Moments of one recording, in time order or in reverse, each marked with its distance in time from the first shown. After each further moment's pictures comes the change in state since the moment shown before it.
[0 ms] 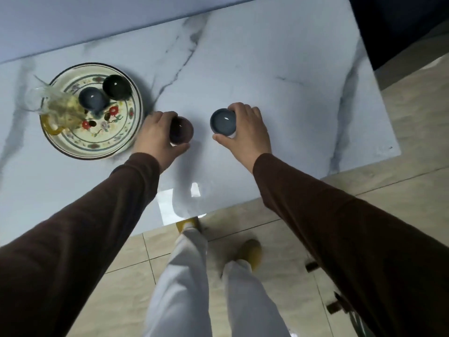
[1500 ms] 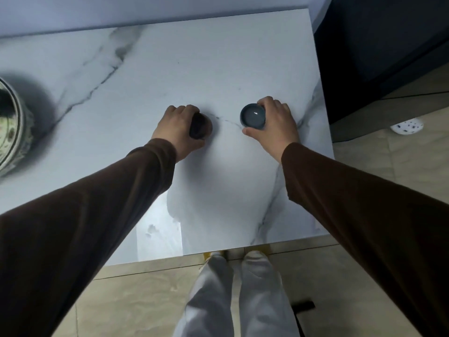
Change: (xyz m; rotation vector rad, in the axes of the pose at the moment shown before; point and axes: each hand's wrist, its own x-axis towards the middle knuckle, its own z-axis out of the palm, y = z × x) left_hand 0.186 0.203 0.134 -0.035 -0.090 -0.085; right_hand 0.171 0.273 -0.105 -0.054 -0.126 -0.015
